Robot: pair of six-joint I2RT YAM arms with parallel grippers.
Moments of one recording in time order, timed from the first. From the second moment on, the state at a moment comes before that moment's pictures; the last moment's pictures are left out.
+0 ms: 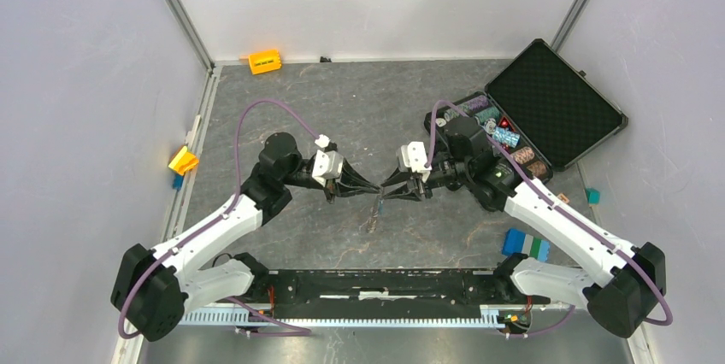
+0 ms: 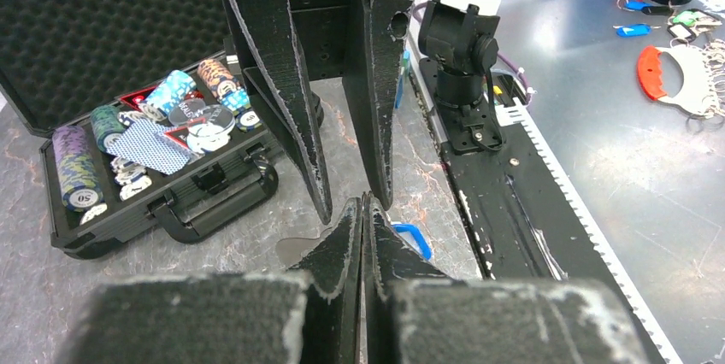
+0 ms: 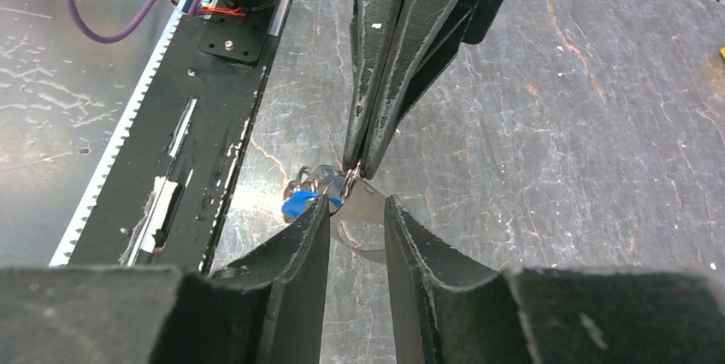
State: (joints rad) left arm -0.62 1.06 0.66 0.37 1.11 0.17; right arm 0.67 1.10 0.93 -0.32 -0.95 -0.59
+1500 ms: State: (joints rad) left arm -0.62 1.13 0.81 -0.08 0.89 0.49; right arm 0.80 1.19 1.04 -0.49 -0.51 -0.67
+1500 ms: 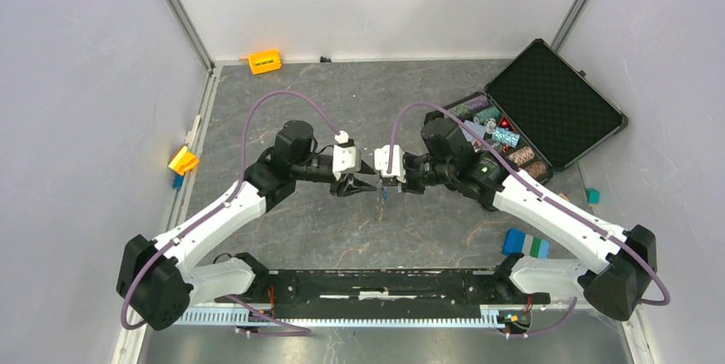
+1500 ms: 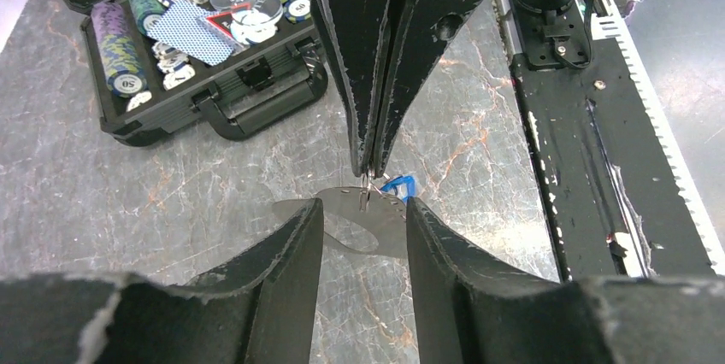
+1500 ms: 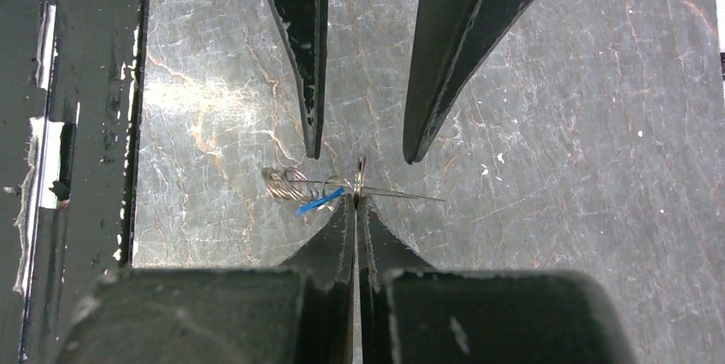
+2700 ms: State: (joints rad) left arm -0.62 1.11 0.69 0.16 0.94 0.37; right arm 0.78 1.17 1.02 -0.46 -0.51 -0.63
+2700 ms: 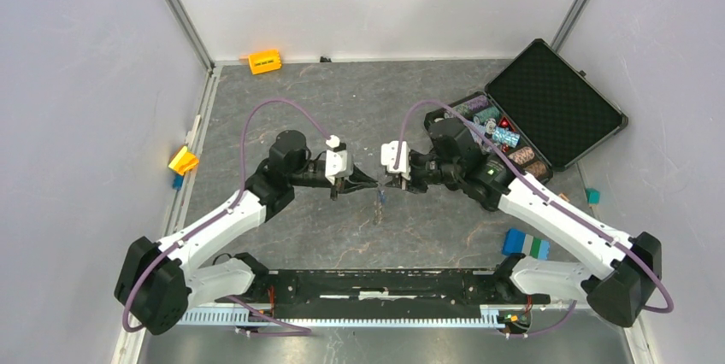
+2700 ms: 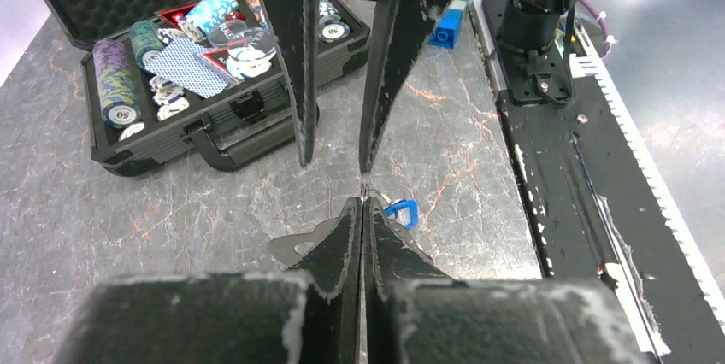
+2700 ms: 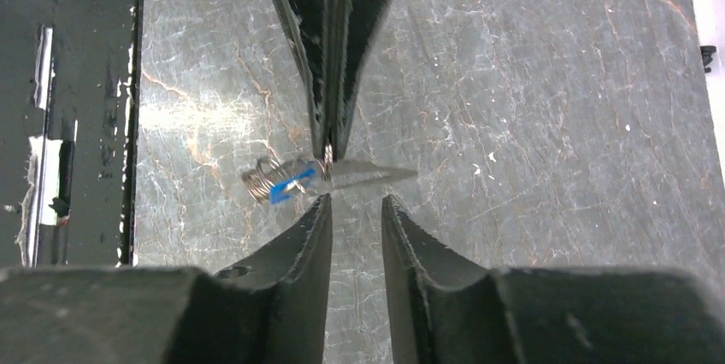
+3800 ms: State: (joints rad) left arm -0.59 1.09 0.58 0.53 1.05 0.11; right arm 0.63 1.22 0.98 -0.40 -0.98 -0.55
